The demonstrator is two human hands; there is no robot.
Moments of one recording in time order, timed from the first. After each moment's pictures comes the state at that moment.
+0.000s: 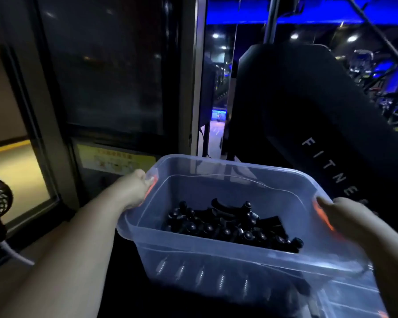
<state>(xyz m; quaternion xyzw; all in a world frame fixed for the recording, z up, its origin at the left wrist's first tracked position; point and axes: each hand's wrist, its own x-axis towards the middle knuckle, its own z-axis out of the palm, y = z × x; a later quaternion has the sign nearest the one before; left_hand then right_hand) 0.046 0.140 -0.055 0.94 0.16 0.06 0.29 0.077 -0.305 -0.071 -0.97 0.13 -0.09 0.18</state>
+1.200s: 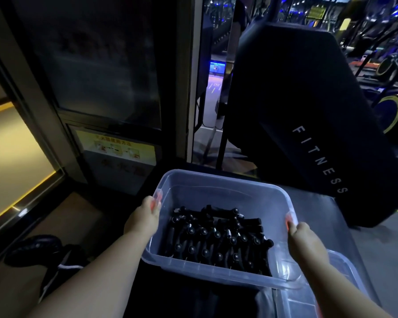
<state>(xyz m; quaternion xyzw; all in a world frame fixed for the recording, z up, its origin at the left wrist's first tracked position) 0.016 0.122 -0.022 0.92 0.22 -0.02 0.32 0.019 -0.259 -0.027 -0.95 0.23 0.01 0.20</state>
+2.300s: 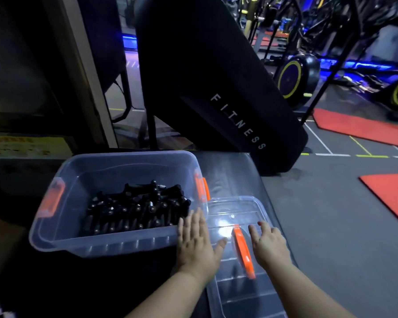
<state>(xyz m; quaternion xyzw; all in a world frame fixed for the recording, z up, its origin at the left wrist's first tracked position) -0.114 -0.190 -0.042 0.97 -0.17 -0.03 0.20 -0.132 -0.384 -0.058 -0.92 0.31 0.07 0.22</state>
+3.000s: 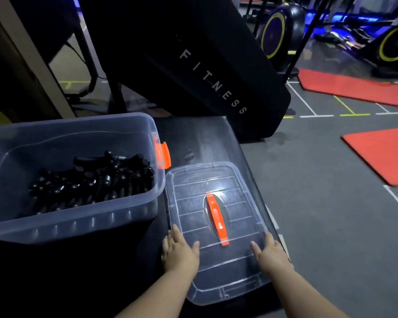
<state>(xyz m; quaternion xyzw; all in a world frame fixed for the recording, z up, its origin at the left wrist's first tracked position) -0.156 -0.257 -0.151 0.93 0.07 -0.27 0.24 -0.223 -0.469 -0.158 -0.85 0.42 0.20 0.23</state>
